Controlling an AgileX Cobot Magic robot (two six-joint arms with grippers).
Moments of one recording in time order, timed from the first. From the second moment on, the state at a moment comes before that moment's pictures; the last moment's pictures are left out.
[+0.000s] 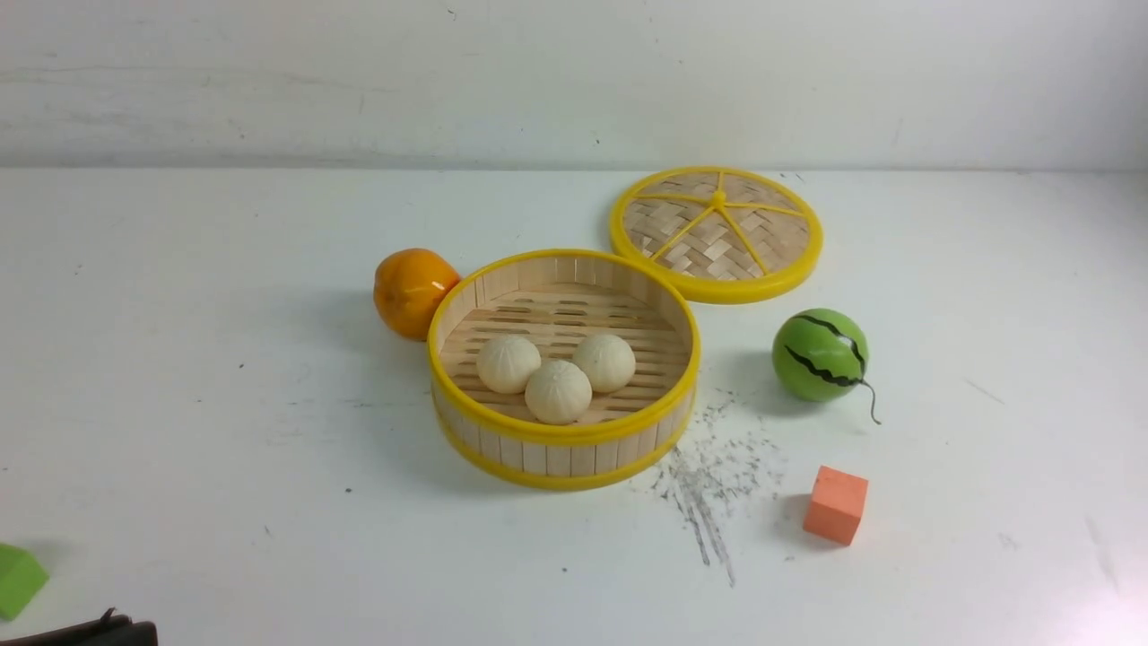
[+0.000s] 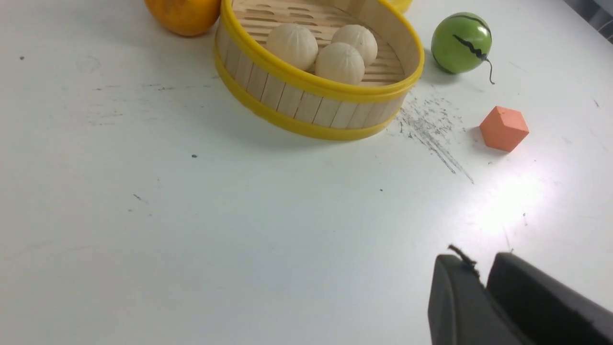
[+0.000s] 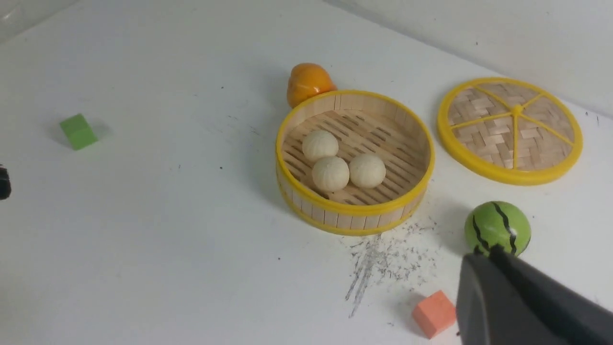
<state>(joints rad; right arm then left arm) 0.65 0.80 -1.30 0.00 1.05 0.07 -0.46 0.31 -0.40 -0.15 0.56 -0.18</state>
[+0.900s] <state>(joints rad) 0.62 0.39 -0.70 -0.10 0.72 0.21 -0.46 0.31 -0.40 -0.15 0.56 -0.18</state>
